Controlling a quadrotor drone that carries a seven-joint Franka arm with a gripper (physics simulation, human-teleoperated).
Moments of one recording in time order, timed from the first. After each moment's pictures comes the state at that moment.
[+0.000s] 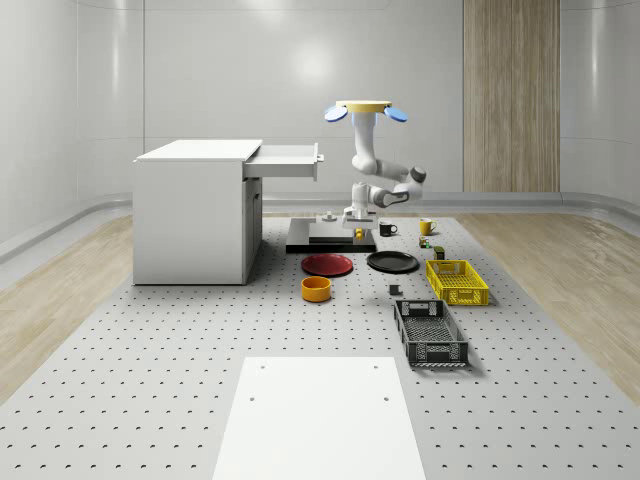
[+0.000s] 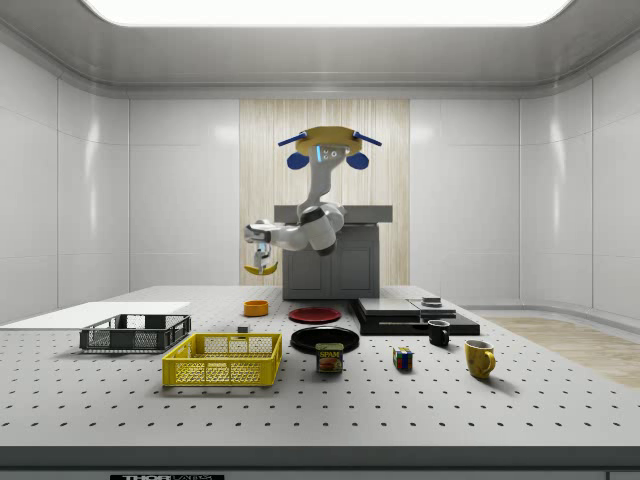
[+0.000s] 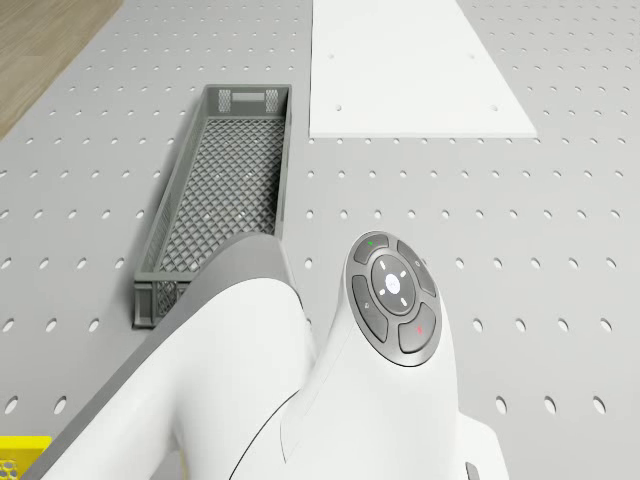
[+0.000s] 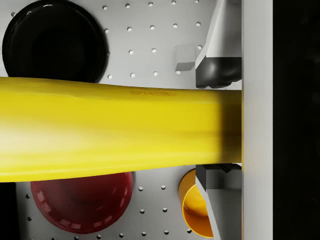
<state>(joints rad) 1.35 -1.31 -1.14 -2.76 2.05 1.48 -0.15</state>
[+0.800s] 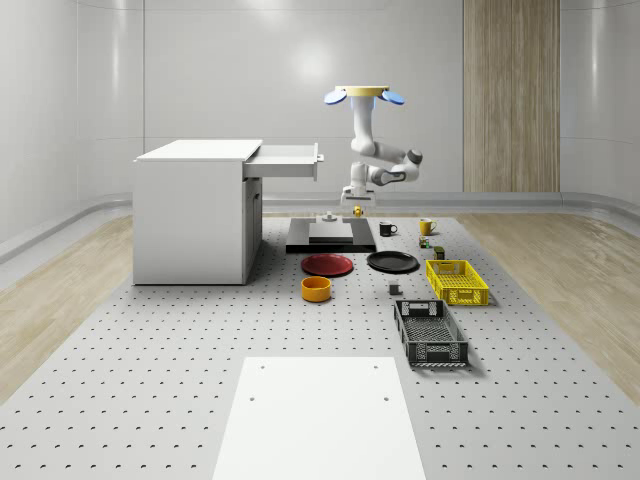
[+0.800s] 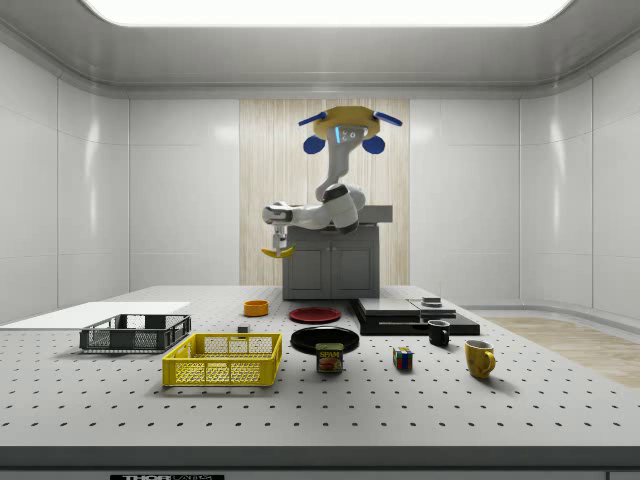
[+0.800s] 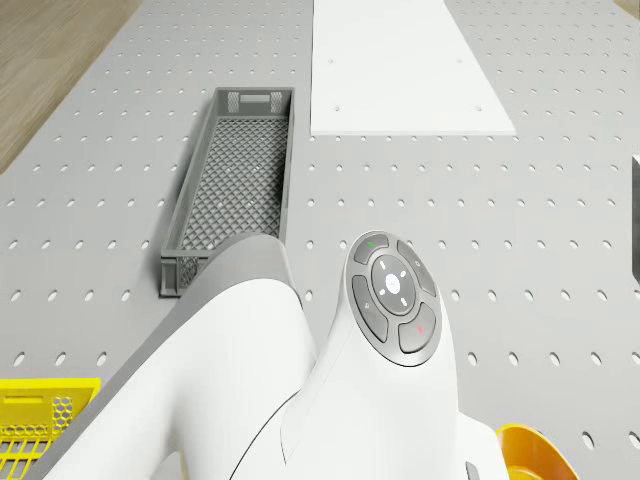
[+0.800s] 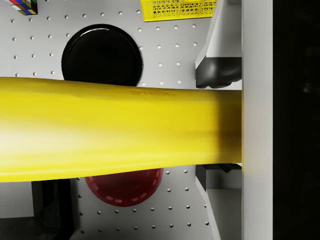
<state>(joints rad) 1.35 -1.30 -1.14 -2.76 2.06 1.48 -0.15</state>
